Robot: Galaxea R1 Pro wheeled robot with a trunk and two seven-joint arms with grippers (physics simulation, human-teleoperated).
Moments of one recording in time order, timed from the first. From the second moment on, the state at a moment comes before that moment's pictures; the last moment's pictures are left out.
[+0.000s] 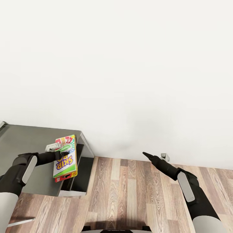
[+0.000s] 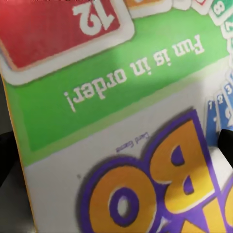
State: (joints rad) left arm -0.69 0.33 0.12 -1.00 0.27 0.81 -0.37; right arm -0.50 -0.06 -0.23 -1.08 -0.58 0.66 0.57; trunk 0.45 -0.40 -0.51
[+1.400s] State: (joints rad) left arm -0.69 0.38 0.13 -0.99 0.26 0.81 -0.40; right arm -0.50 -0.06 -0.23 -1.08 -0.58 0.66 0.57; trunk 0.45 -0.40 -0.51
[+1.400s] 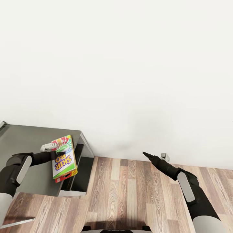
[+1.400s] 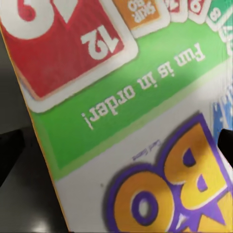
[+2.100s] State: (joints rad) left arm -0.69 0.38 0.13 -1.00 0.26 0.81 -0.50; right arm -0.50 -0.06 -0.23 -1.08 -0.58 0.66 0.57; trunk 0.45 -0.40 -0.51
